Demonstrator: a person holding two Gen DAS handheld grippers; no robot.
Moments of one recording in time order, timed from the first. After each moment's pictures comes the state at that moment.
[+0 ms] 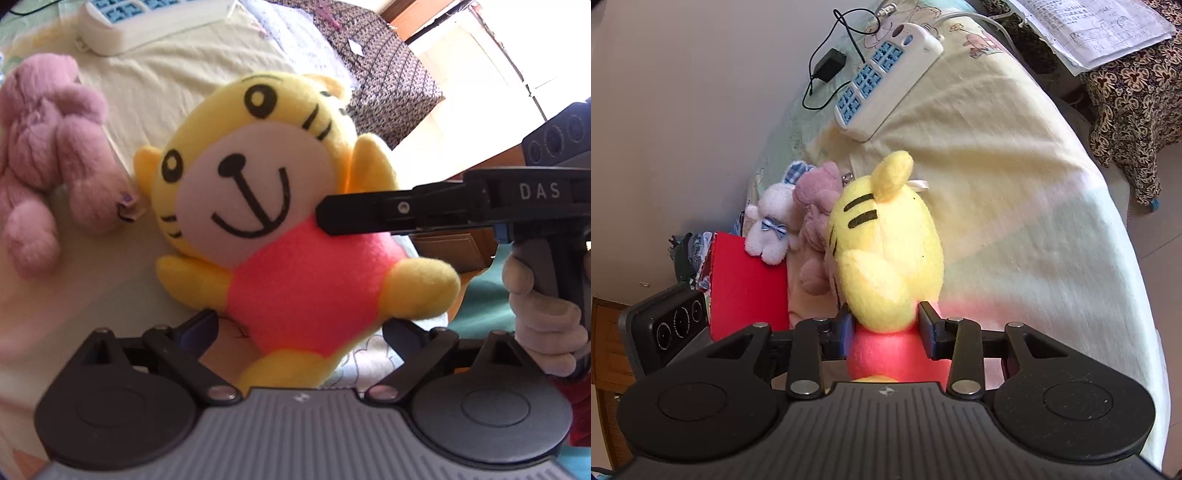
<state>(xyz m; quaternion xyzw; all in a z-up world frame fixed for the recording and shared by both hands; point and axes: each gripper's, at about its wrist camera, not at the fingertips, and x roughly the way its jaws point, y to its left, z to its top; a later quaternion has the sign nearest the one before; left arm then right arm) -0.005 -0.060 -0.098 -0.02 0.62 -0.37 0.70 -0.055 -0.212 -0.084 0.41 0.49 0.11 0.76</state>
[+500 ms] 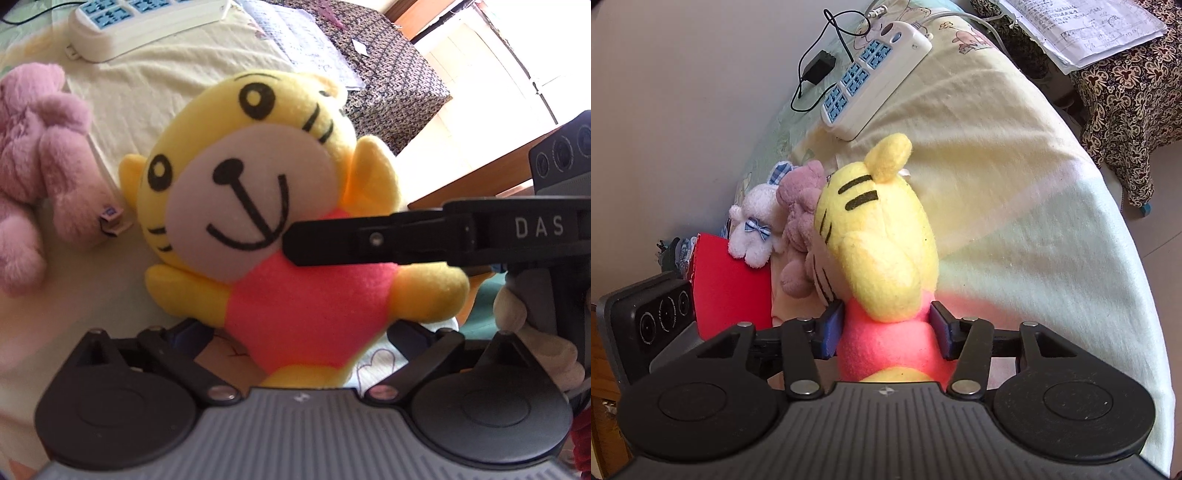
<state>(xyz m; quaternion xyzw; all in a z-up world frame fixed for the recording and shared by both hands) -0.004 -0.081 -0.102 -0.01 0.61 -0.36 0.71 -0.062 -0.205 -0.093 0.40 0.48 0.09 0.77</state>
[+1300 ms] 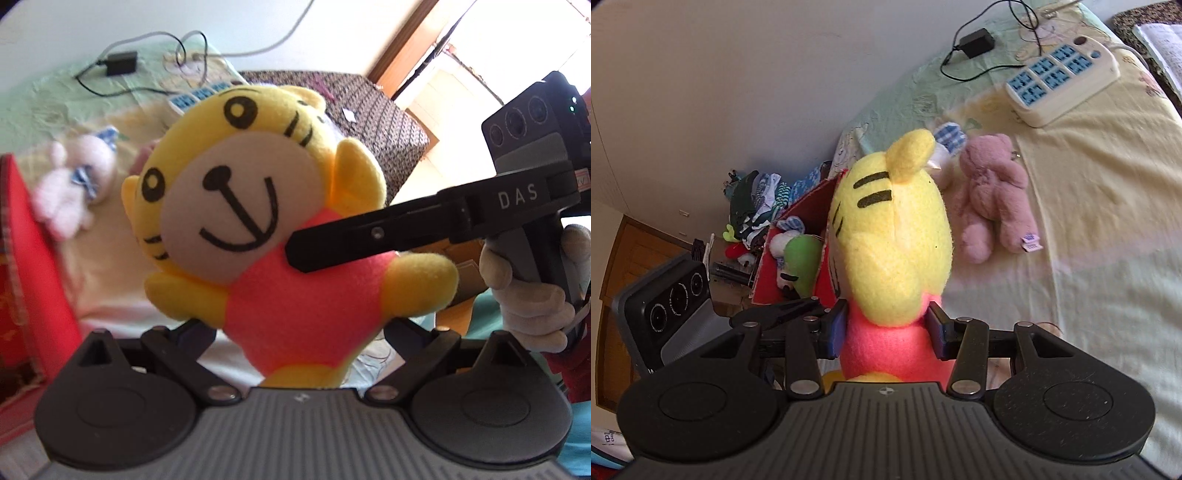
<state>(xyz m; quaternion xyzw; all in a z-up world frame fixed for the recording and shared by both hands) -0.060 0.061 0.011 -0.01 0.51 -0.36 0.78 -0.050 -0.086 0.012 0.33 0.46 0.23 0.79</state>
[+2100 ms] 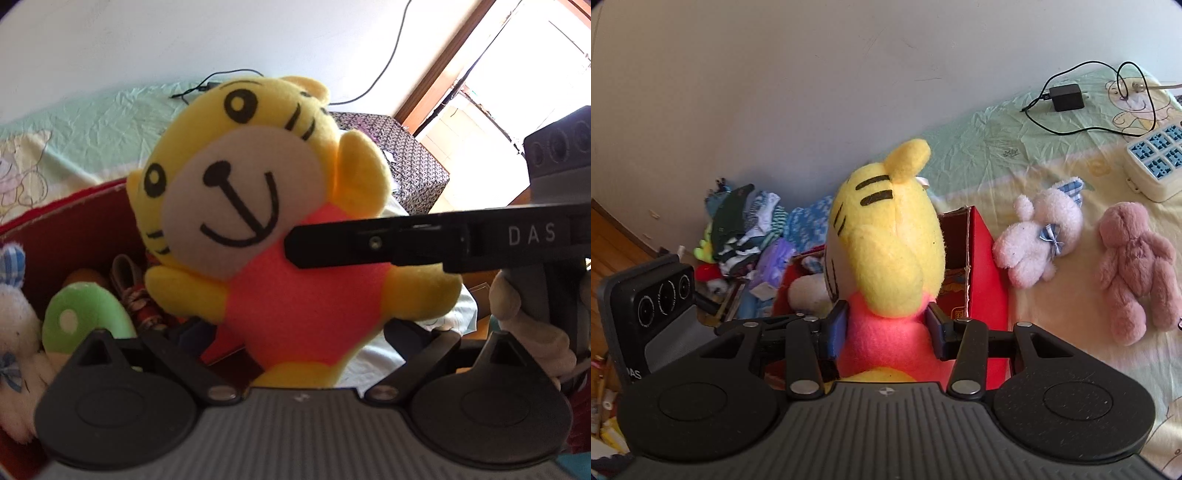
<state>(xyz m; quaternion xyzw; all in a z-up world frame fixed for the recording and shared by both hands) -0.015 0.261 0.022 -0.04 0.48 -0.36 0.80 0.018 0.110 0.040 0.25 0.40 0.17 0.86</state>
